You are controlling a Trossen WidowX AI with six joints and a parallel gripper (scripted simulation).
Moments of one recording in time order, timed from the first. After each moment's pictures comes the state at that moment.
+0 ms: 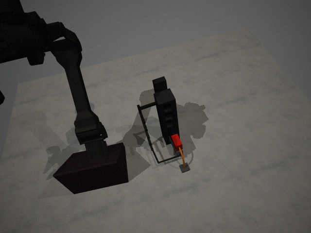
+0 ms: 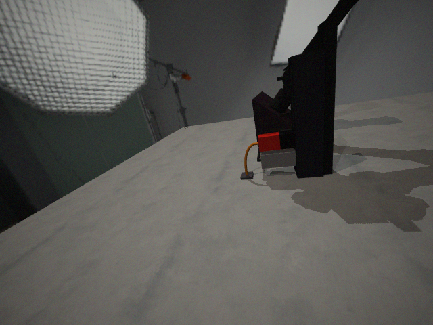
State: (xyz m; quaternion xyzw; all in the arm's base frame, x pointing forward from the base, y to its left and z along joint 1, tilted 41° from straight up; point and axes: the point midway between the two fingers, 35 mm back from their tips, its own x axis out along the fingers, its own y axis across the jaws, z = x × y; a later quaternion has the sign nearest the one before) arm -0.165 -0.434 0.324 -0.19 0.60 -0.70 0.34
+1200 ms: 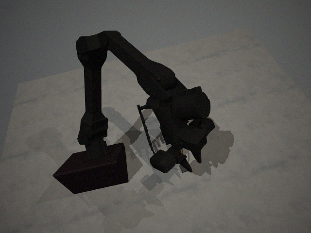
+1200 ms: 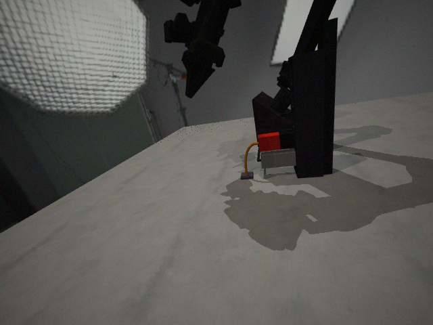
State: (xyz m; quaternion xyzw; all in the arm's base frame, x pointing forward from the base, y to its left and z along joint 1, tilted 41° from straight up) arm 0.243 -0.259 0.011 0.51 0.51 -0.30 0.62
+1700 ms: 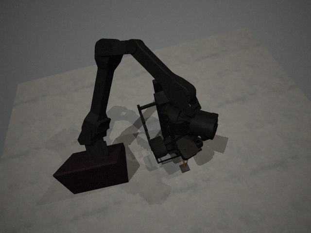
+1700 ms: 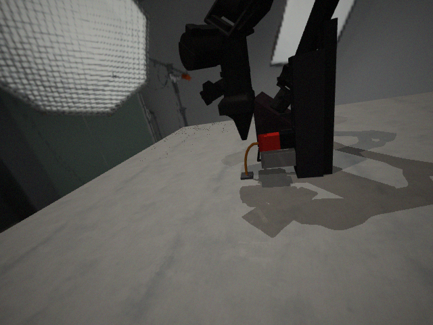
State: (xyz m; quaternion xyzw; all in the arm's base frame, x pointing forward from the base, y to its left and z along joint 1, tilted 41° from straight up) arm 0.268 -0.116 -0.006 0.68 0.59 -0.27 0.33
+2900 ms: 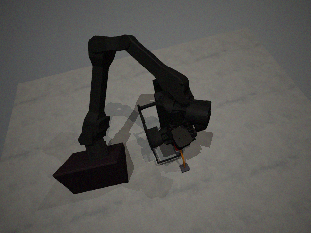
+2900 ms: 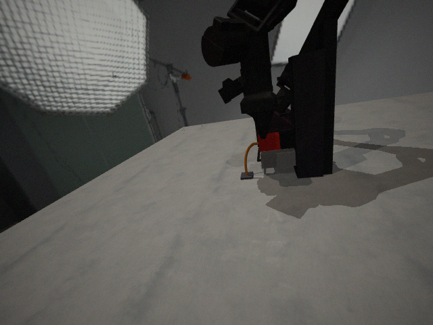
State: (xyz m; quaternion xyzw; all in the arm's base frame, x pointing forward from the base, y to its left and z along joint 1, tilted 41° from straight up) arm 0.269 -0.083 0.018 0.69 0.59 -0.28 0.32
